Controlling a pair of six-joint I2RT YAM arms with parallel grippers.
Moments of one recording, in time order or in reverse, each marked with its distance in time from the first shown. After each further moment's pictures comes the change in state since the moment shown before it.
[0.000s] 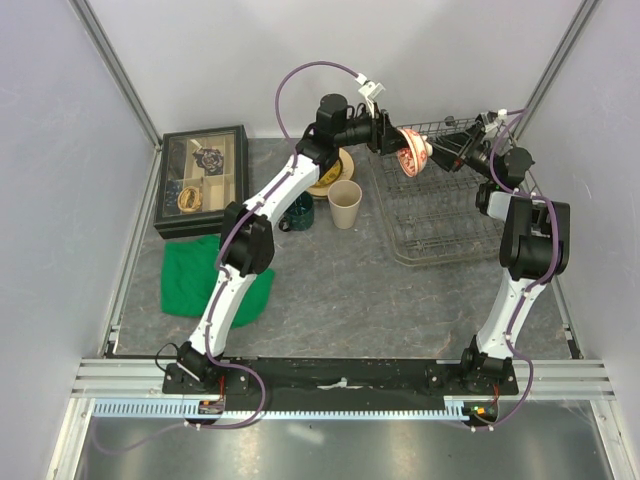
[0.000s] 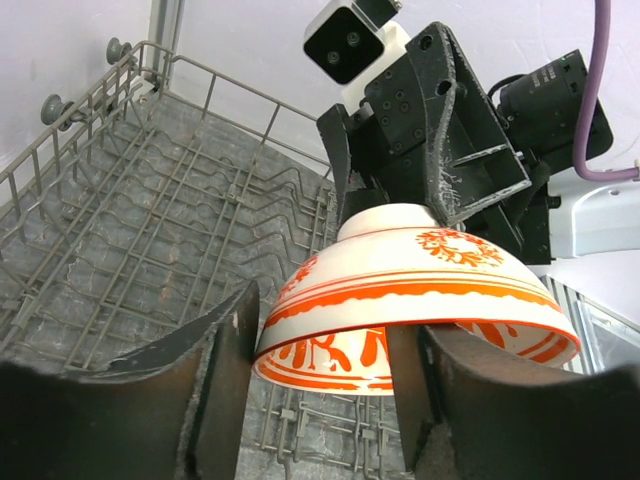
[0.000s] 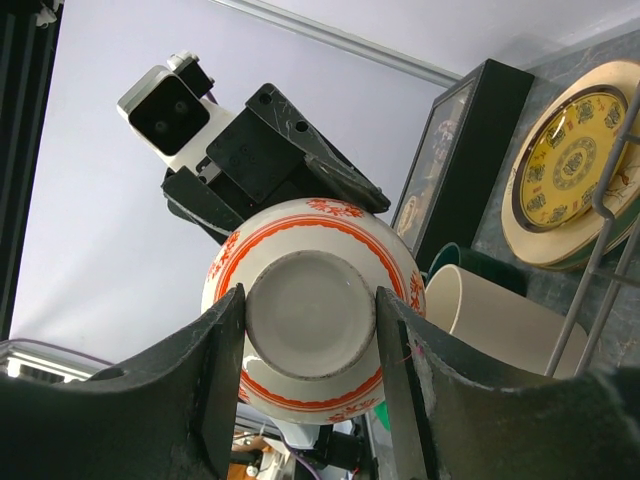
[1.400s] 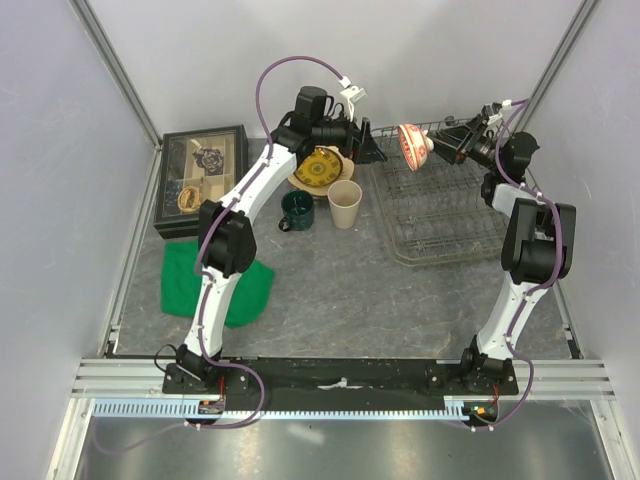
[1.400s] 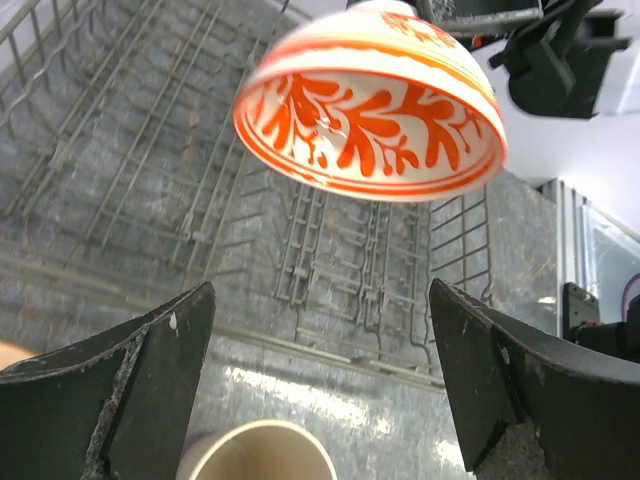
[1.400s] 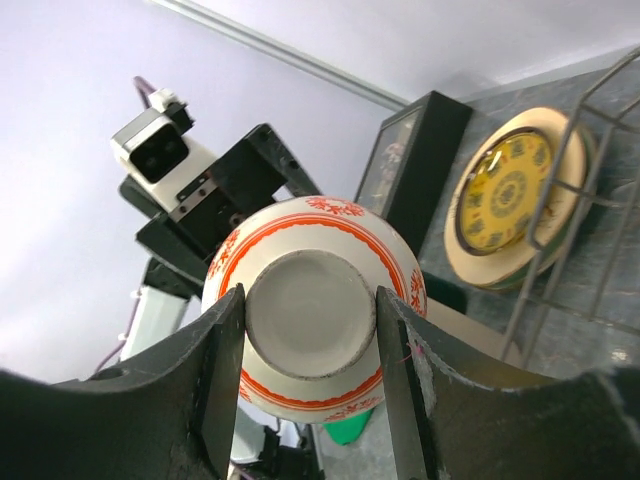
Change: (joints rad) left arm 0.086 -0.161 -0.113 -0.424 0.087 0.256; right arm -0.015 -0.040 0.075 -0.319 0.019 -0.300
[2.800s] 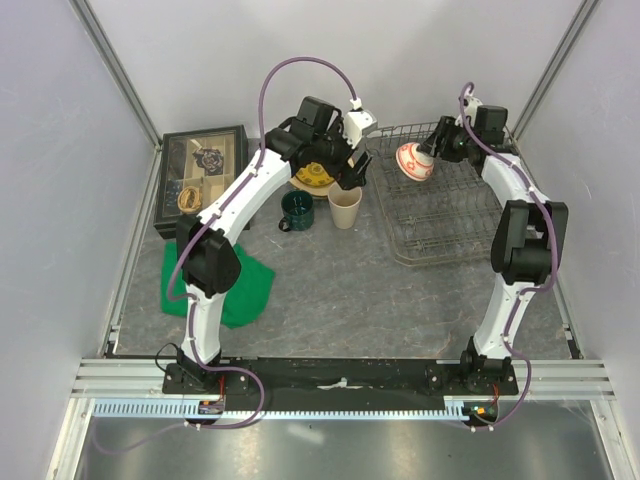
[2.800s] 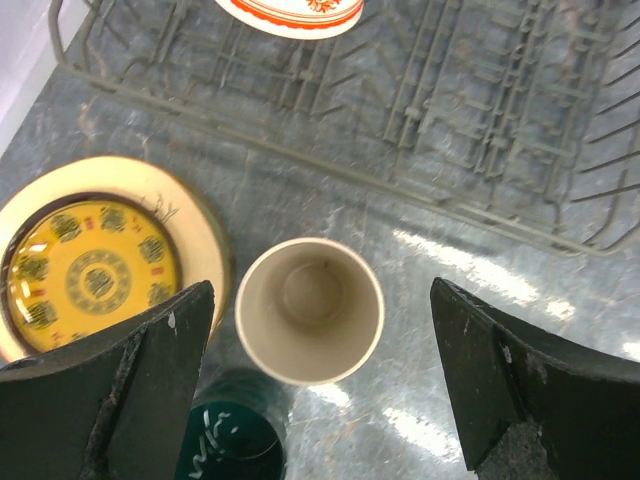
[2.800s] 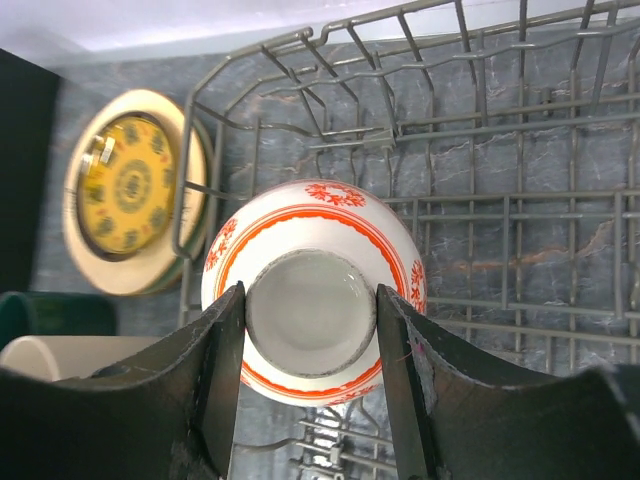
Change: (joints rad) left arm -0.087 -0.263 -0.187 -0.384 -0.436 0.475; right arm 0.141 0.000 0.344 -1.162 0.632 -1.149
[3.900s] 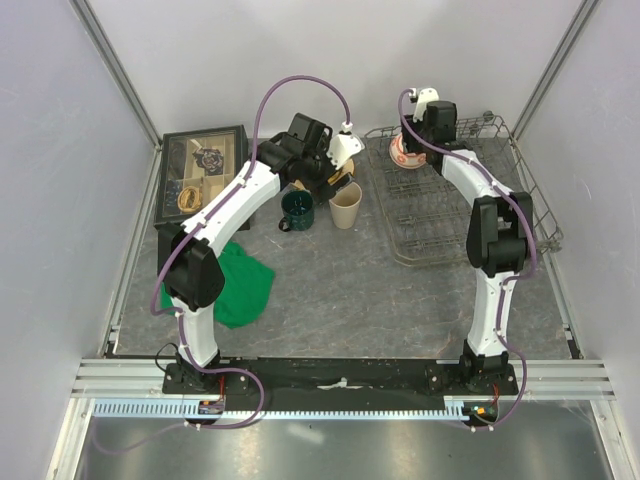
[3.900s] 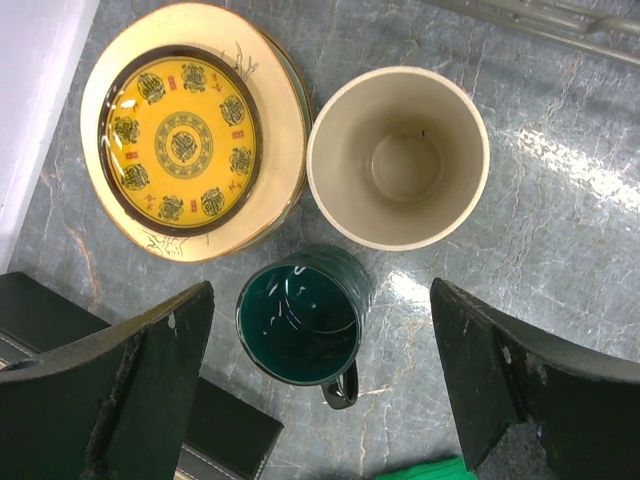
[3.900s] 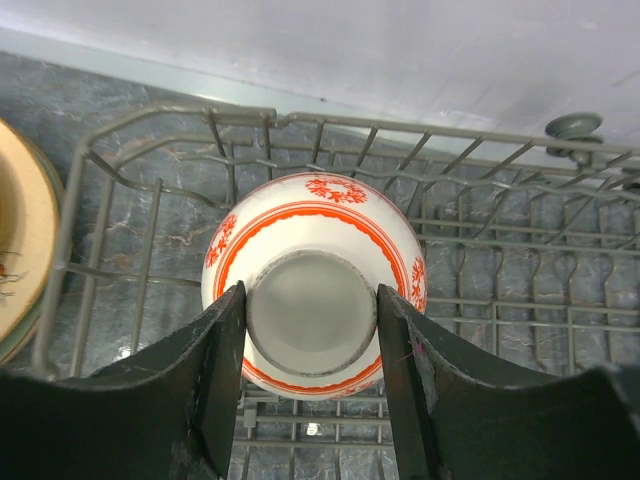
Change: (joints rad) left arm 0.000 -0.159 -0.256 -0.025 -0.281 0.196; right arm 0.197 0.130 0.119 0.094 0.465 -0.339
